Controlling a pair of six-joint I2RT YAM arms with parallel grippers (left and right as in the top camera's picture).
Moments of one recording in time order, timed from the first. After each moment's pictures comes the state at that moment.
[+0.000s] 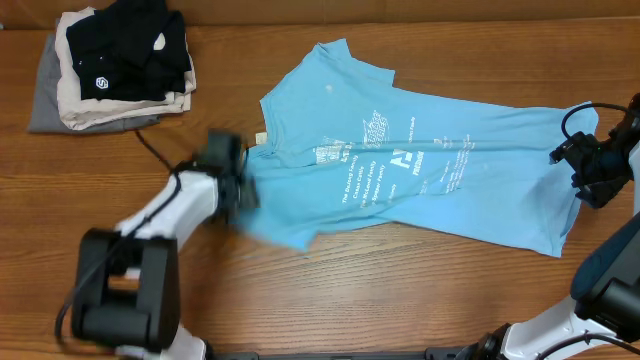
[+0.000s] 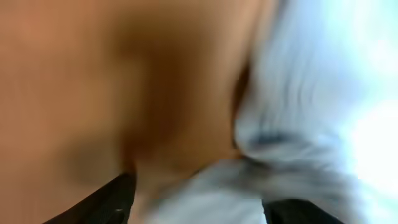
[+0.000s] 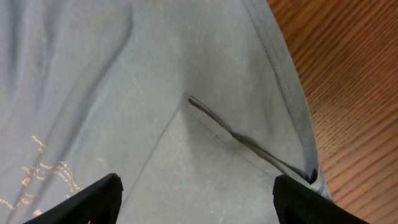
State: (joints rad) left arm -0.15 1.77 0.96 -0.50 -0.10 -0.40; right arm -0.54 1.85 1.46 -1.04 -0.10 0.41
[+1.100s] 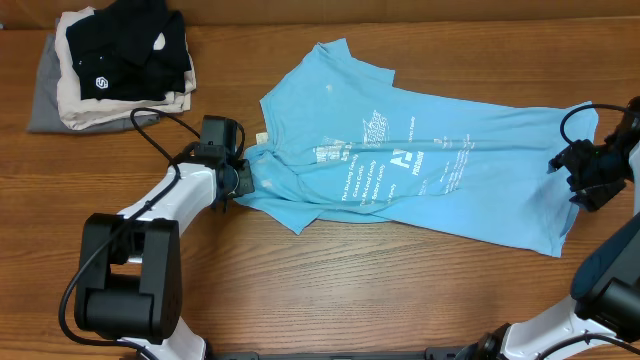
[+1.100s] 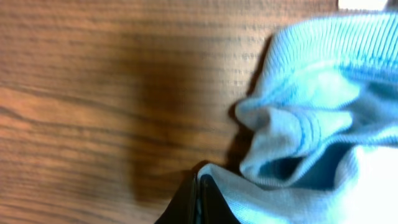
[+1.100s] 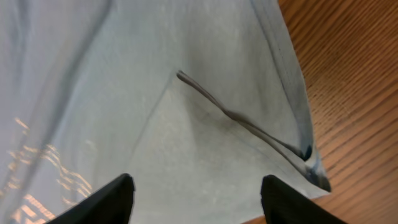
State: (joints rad) left arm -0.13 1.81 0.99 -0.47 -0.04 -0.32; right arm -0.54 1.85 1.46 -1.11 -0.11 0.41
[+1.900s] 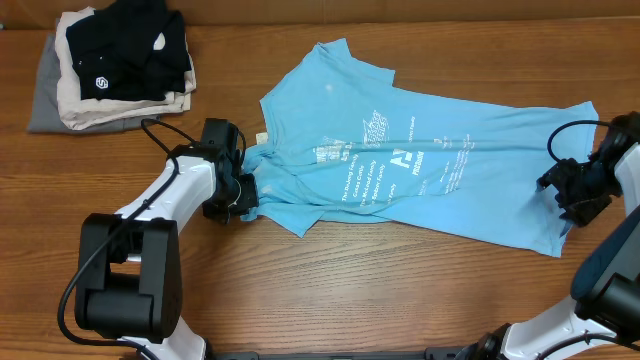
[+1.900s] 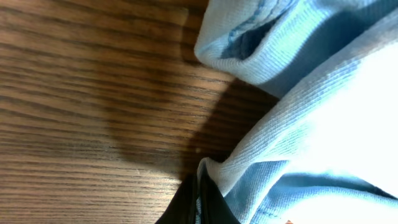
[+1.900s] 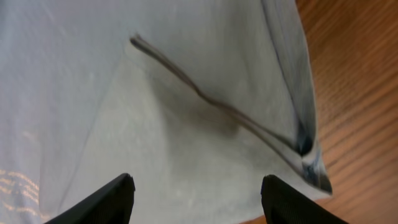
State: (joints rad) left arm -0.13 1.80 1.05 -0.74 0.11 -0.32; right arm -0.54 1.85 1.31 -1.02 -0.08 0.37
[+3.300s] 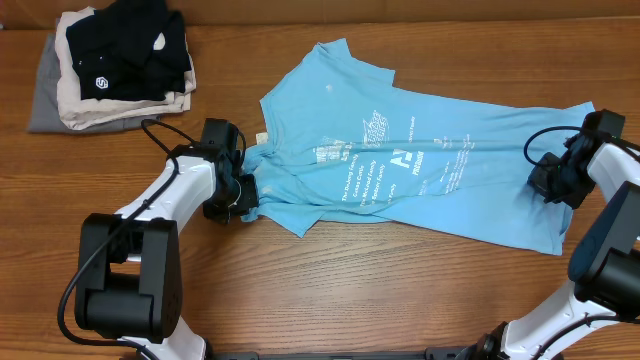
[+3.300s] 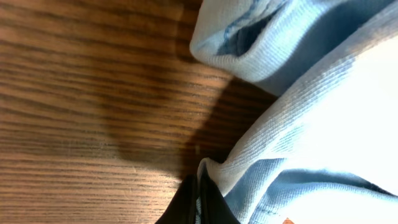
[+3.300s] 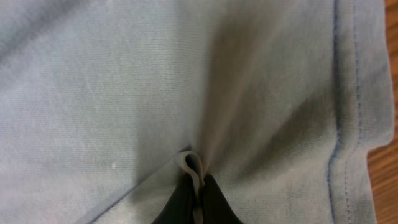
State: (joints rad) left arm -0.13 1.80 1.05 -0.75 0.12 -0.32; right arm -0.47 1.95 1.24 -0.72 -0.01 0.20
